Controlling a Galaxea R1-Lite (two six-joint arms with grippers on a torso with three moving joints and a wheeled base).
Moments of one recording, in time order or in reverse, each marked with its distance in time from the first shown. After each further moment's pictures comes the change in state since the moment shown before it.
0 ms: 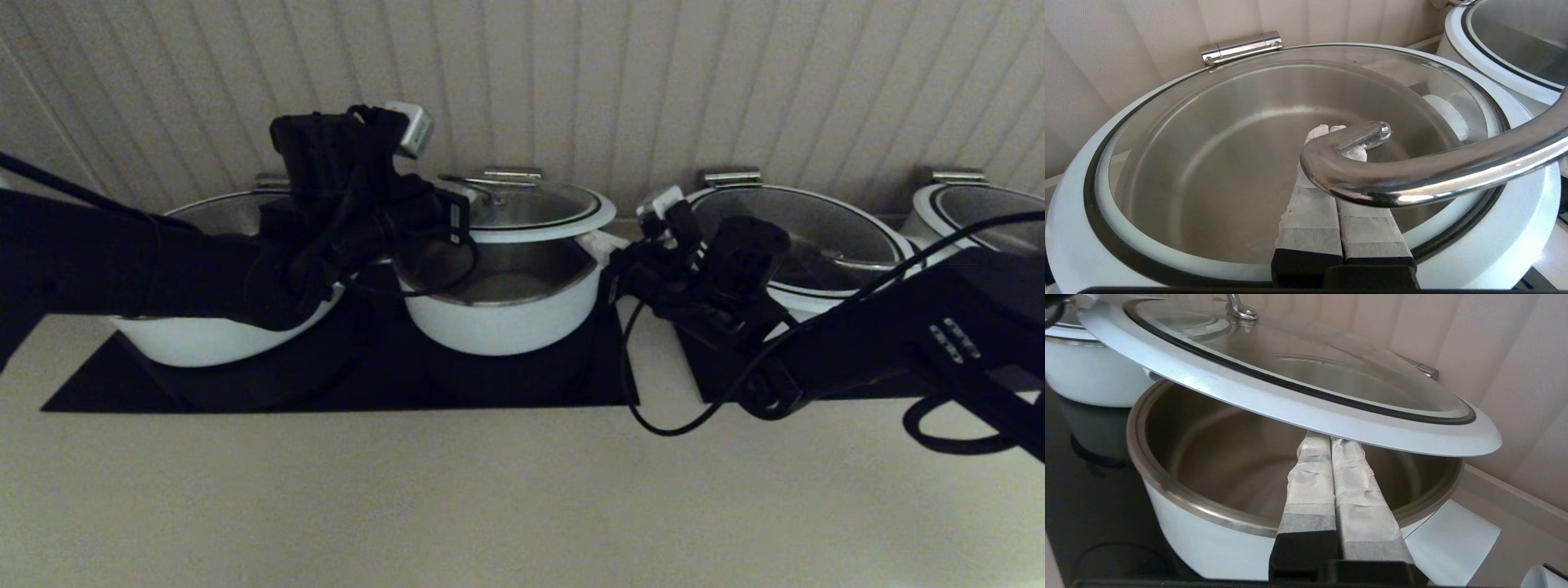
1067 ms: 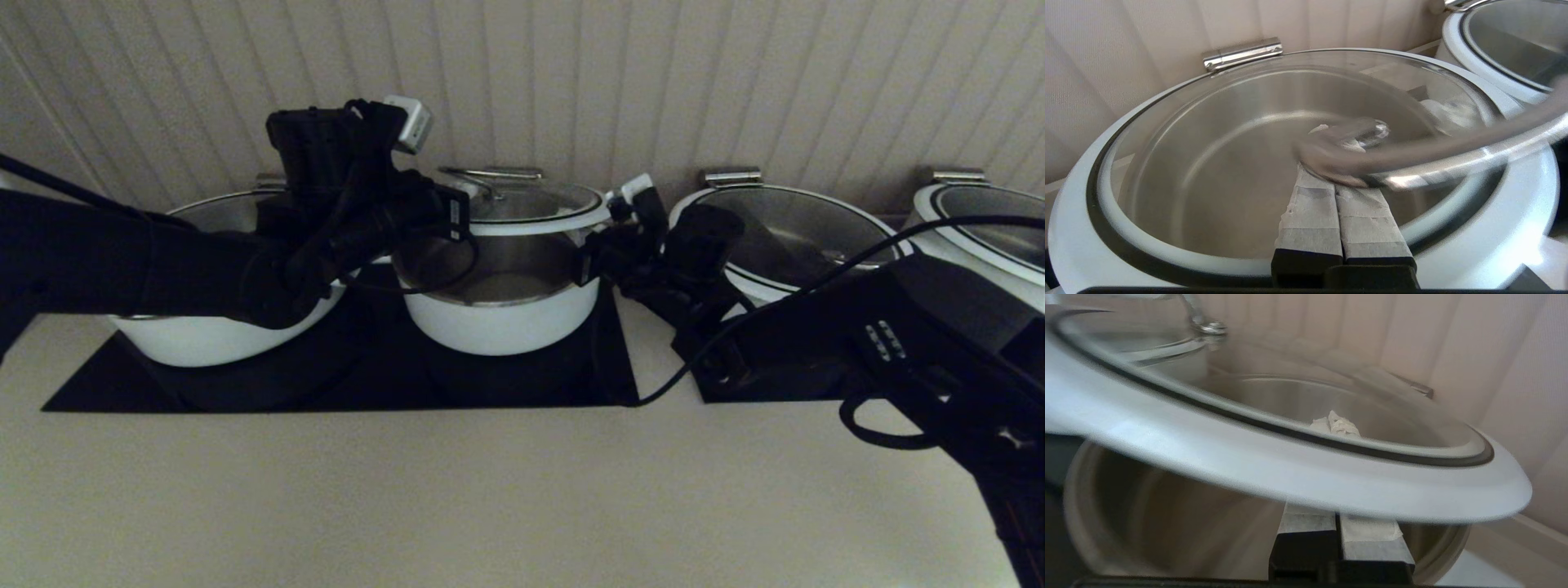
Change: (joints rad) left arm -0.001 -0.005 -0.004 -0.003 0.000 0.001; right arm 0.022 0.120 -0.279 0.108 -0.064 0.000
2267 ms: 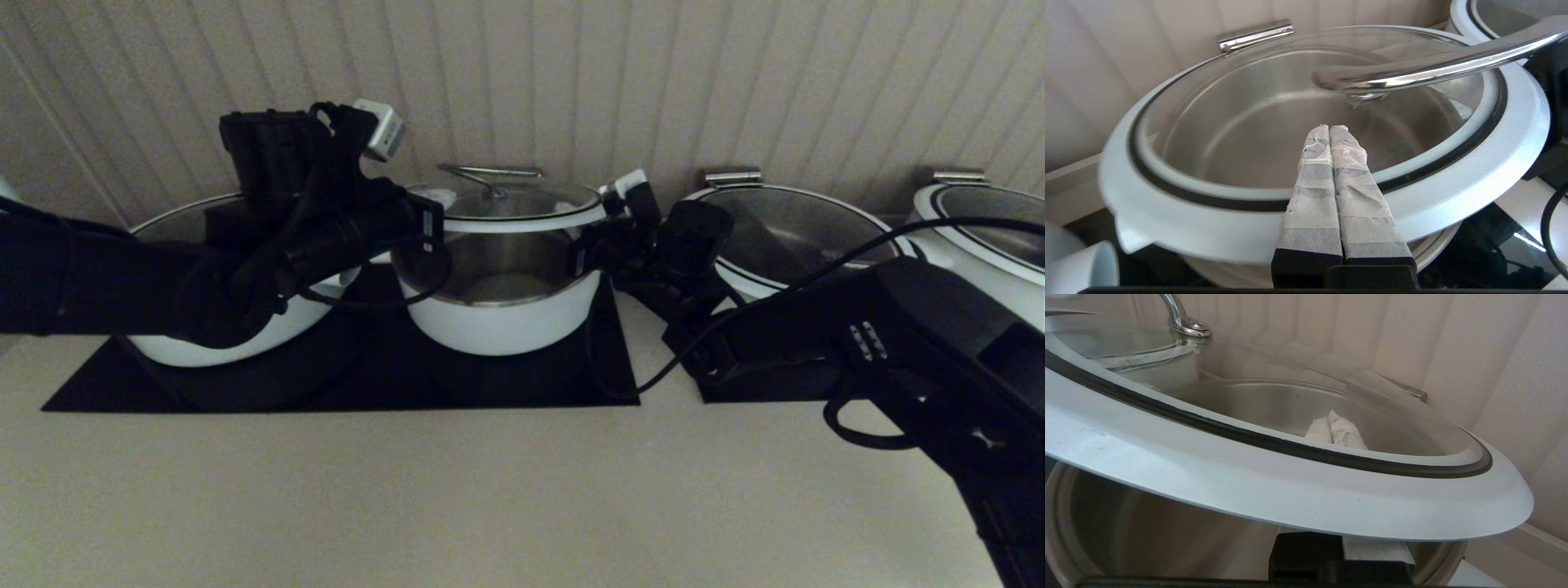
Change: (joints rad) left arm 0.033 -0.106 0.138 0.005 0.000 0.032; right arm 0.002 0.030 -0.070 0.023 -0.024 -0.001
